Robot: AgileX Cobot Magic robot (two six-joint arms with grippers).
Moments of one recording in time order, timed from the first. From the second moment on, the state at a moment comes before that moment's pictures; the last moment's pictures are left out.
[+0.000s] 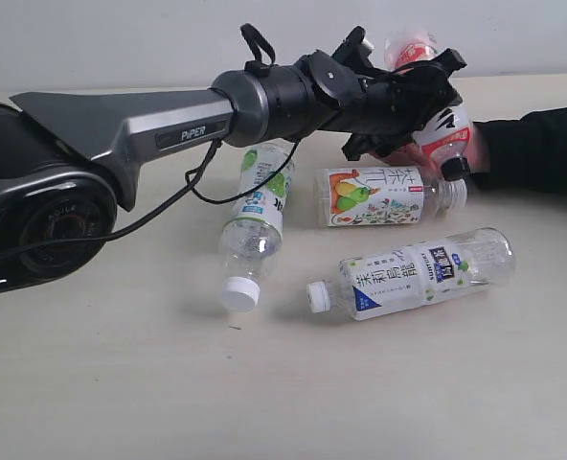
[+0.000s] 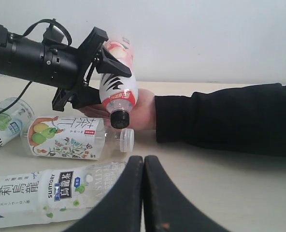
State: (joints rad) left arm -0.78 2.56 -2.14 -0.98 0.24 -0.14; right arm 0.25 0.01 -0.01 0.05 0.29 -0.03
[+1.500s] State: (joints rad) left arm -0.73 2.58 -2.14 -0.97 0.31 -0.14; right arm 0.25 0.01 -0.01 0.05 0.29 -0.03
